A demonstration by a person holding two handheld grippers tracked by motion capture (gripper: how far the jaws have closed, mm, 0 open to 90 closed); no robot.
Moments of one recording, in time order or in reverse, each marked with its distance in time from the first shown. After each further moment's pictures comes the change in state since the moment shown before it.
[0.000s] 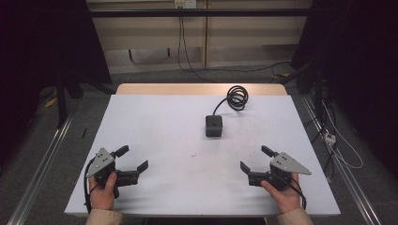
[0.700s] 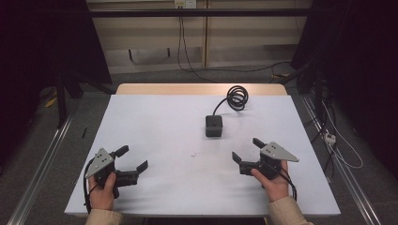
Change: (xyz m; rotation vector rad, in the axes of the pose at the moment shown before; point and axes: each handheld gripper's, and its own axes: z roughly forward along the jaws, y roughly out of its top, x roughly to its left) left arm 0.001 -0.001 -0.001 -0.011 -0.010 -0.005; right arm 0.002 0.012 0.034 0.025 -0.009 0.027
